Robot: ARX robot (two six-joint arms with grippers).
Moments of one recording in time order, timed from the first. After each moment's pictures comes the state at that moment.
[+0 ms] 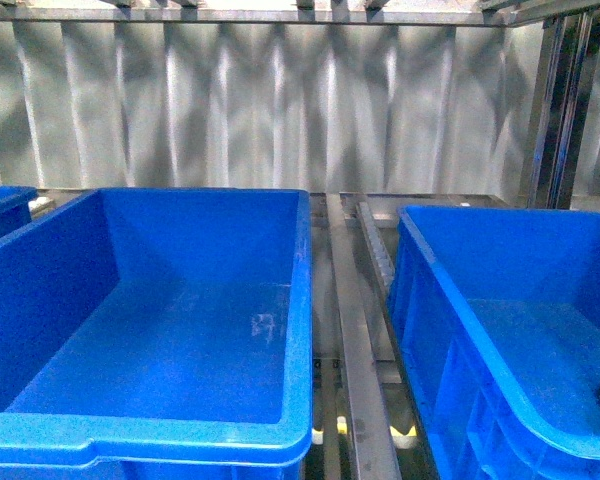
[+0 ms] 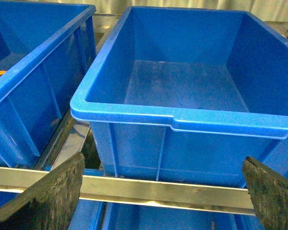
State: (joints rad) left arm 0.00 0.04 0.04 -0.01 0.00 -0.01; right arm 0.00 0.62 0.10 0.51 0.00 0.00
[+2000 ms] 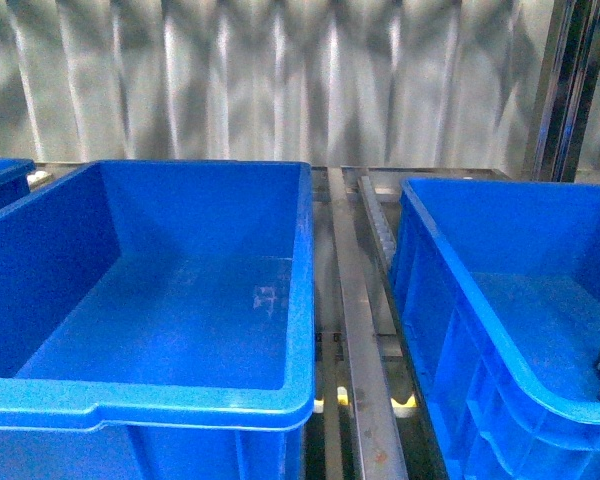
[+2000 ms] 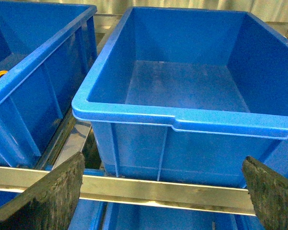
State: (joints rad) left arm 0.00 0.04 0.04 -0.01 0.00 -0.01; right arm 0.00 0.00 0.02 0.00 0.00 0.00
